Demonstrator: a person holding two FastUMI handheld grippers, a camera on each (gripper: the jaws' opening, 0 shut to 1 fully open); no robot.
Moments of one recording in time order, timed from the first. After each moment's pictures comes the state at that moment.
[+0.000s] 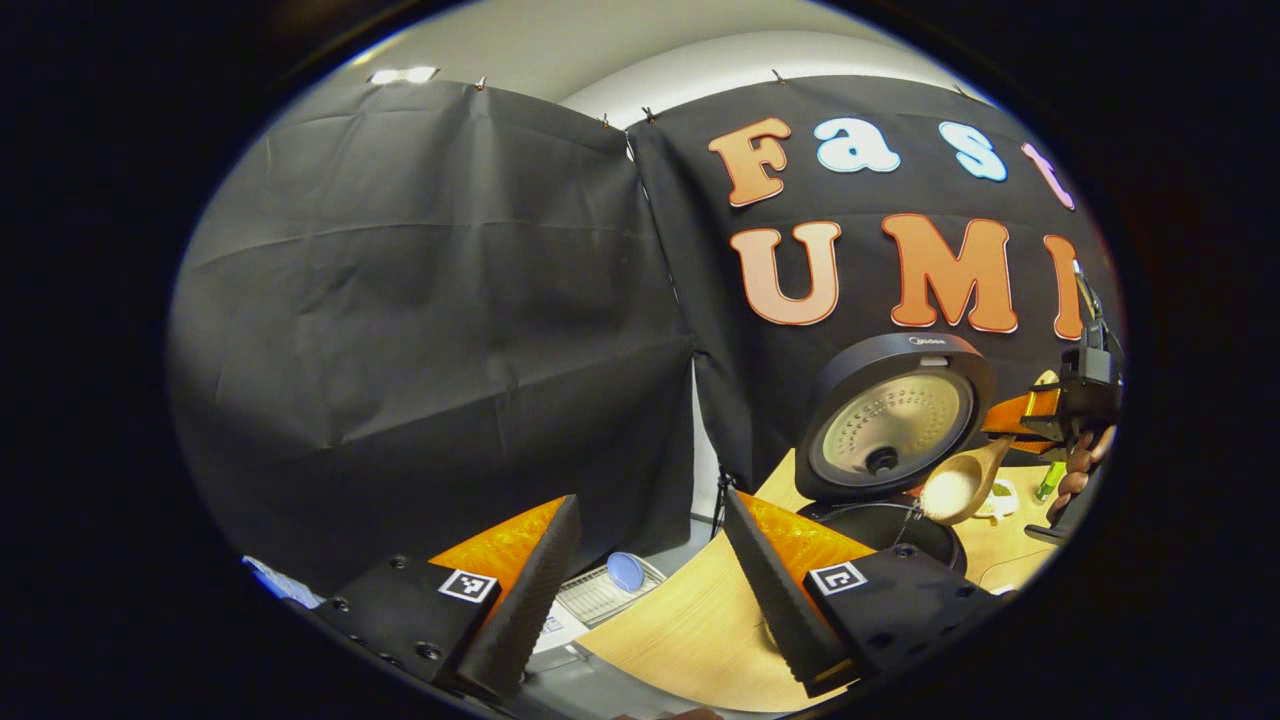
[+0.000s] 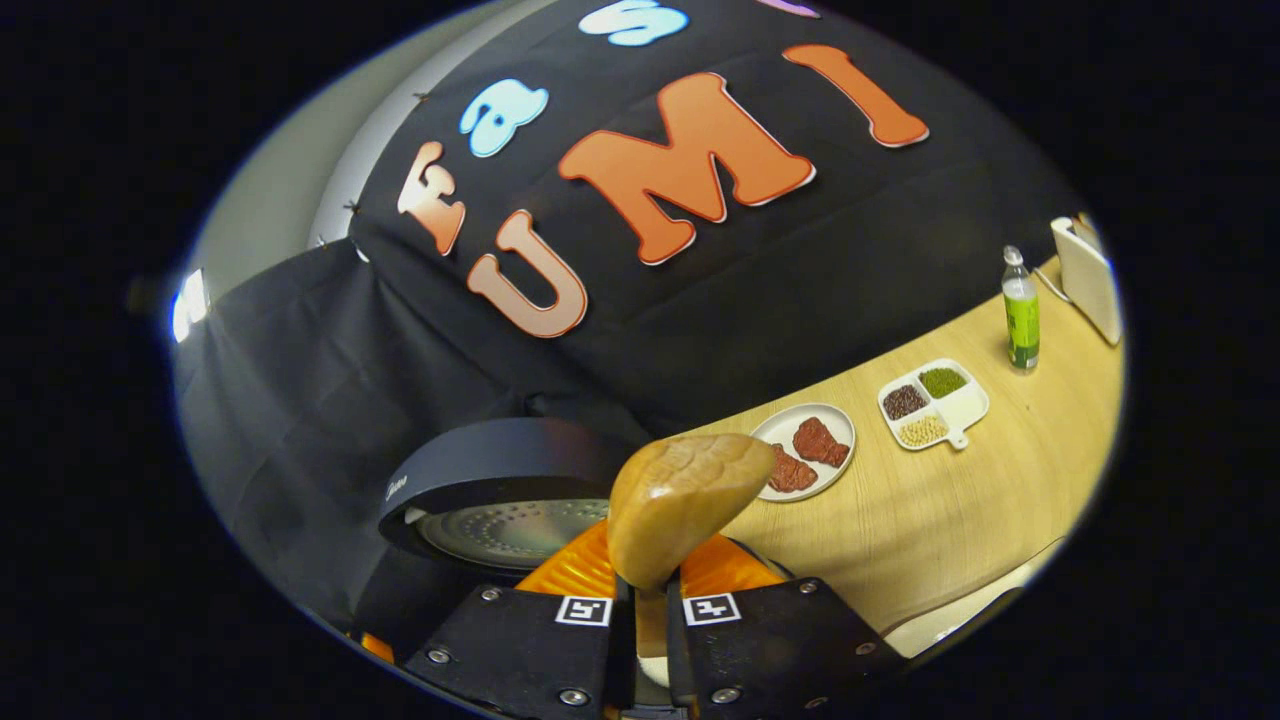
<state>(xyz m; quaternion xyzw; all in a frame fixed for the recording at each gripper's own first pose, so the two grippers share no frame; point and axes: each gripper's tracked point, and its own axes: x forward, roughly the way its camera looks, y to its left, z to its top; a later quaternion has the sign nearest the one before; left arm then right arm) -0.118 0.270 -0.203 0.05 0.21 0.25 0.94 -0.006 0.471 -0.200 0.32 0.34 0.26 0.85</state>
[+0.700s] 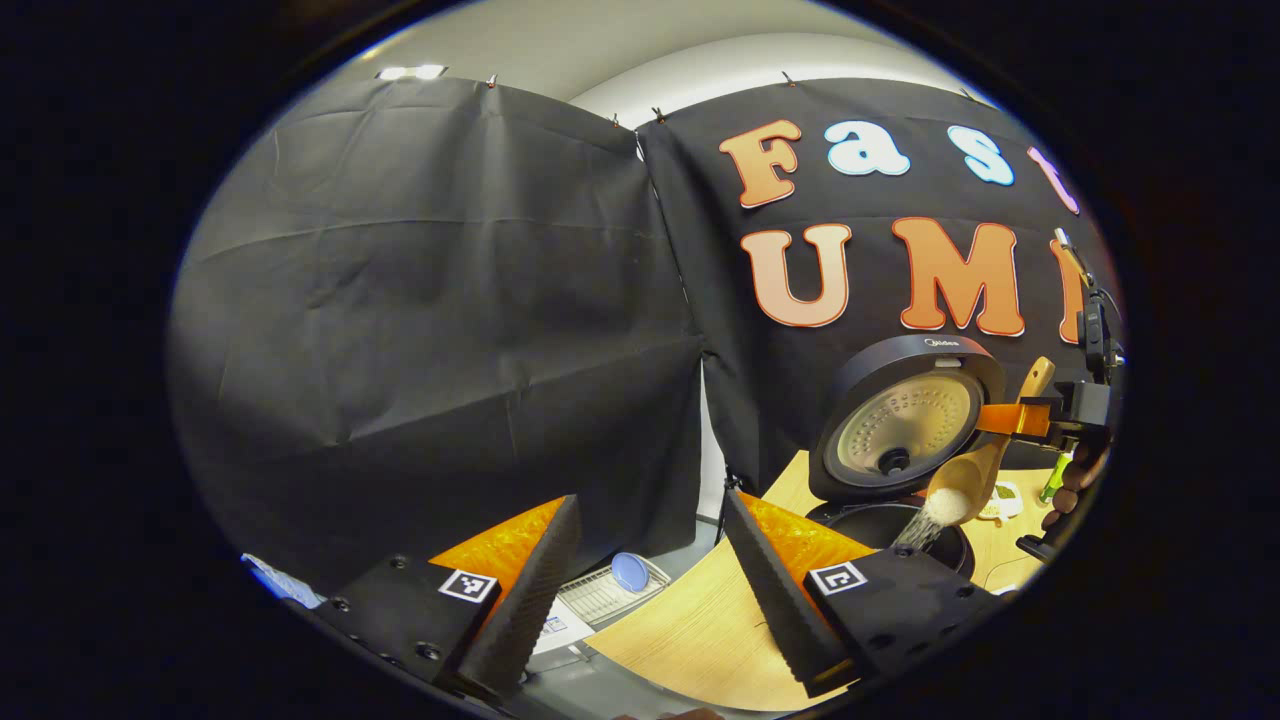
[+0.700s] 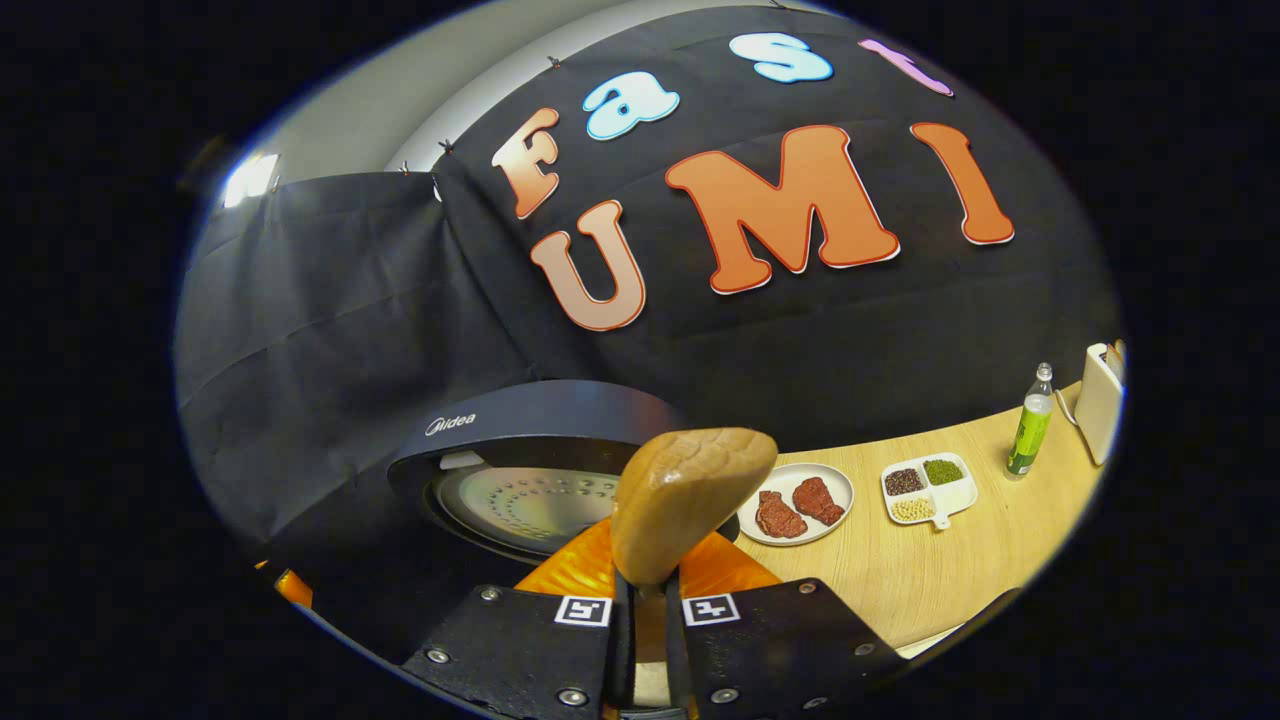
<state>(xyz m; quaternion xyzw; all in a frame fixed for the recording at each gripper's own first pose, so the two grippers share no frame) -0.124 0.280 -0.205 0.04 0.21 0.25 0.94 -0.016 0.489 -0.181 0.22 0.27 0.30 0.89</state>
